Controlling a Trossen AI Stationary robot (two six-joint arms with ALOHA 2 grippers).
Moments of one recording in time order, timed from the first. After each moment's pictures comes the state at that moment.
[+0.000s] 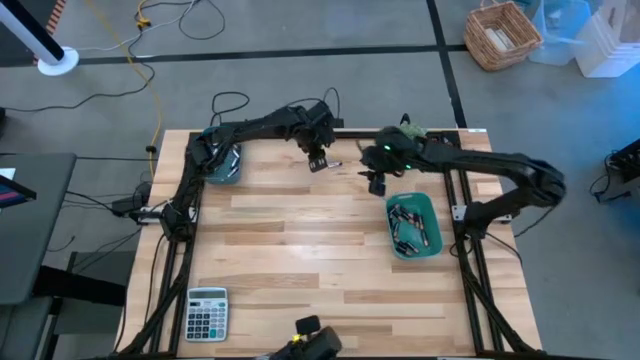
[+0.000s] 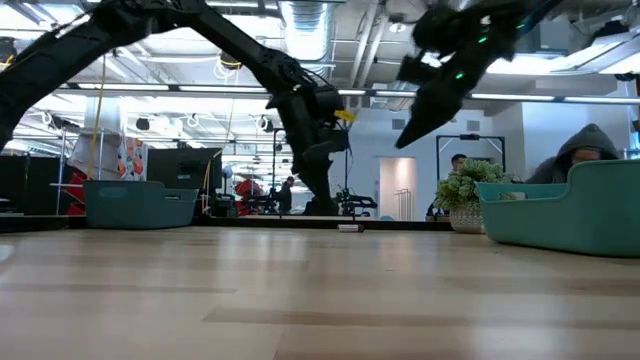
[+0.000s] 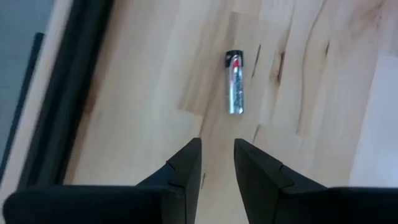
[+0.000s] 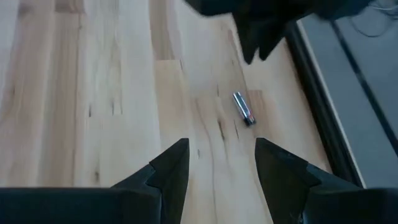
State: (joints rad) left arm 0.57 2.21 1.87 -0.79 0.11 0.31; right arm -0.45 1.36 0.94 -0.36 -0.04 -0.33
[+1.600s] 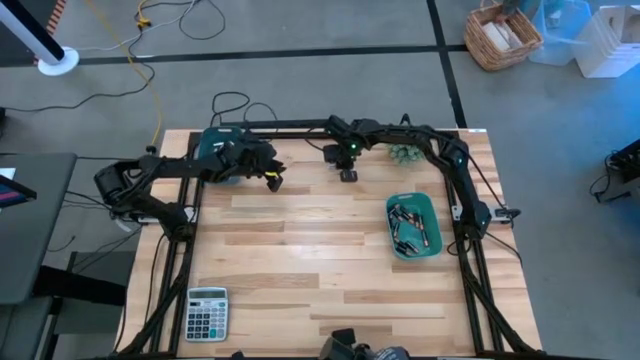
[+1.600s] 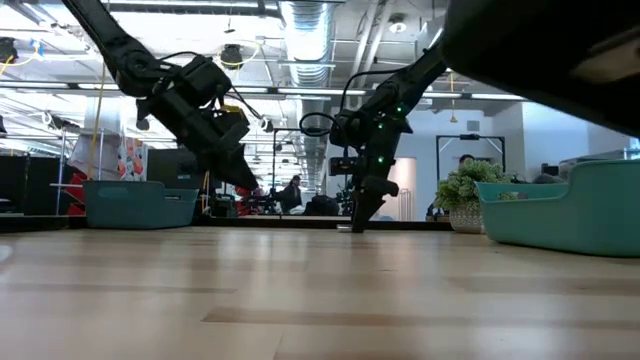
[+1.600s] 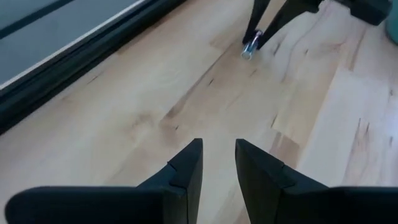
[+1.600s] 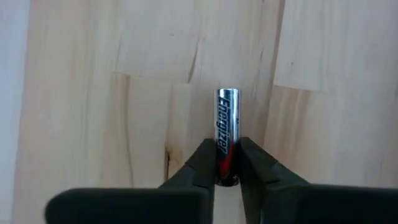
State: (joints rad) left arm 0.63 1.43 0.63 0.18 0.09 -0.05; right arm -0.56 2.19 1.60 -0.65 -0.15 -0.69
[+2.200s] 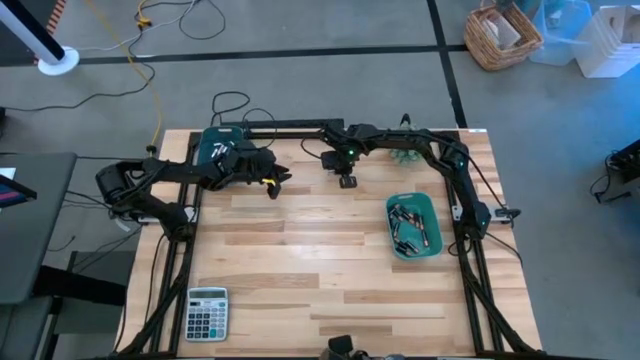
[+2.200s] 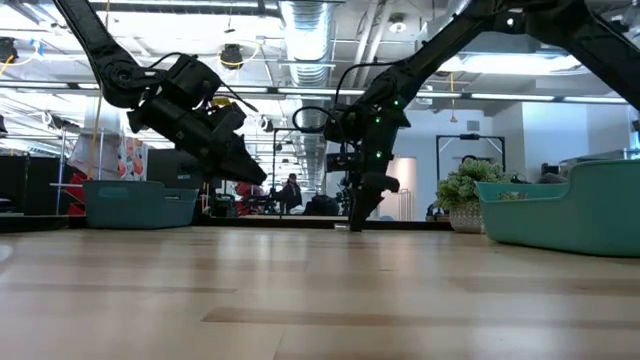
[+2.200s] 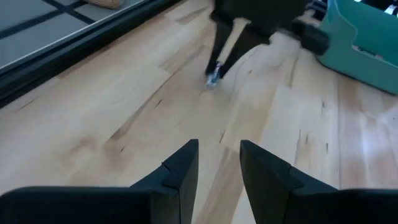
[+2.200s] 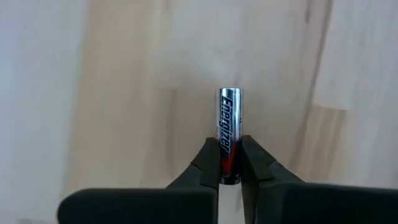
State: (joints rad) left arm 0.60 1.44 0.52 0.45 0.22 -0.09; right arm -0.50 2.16 1.59 -0.69 -0.13 -0.68
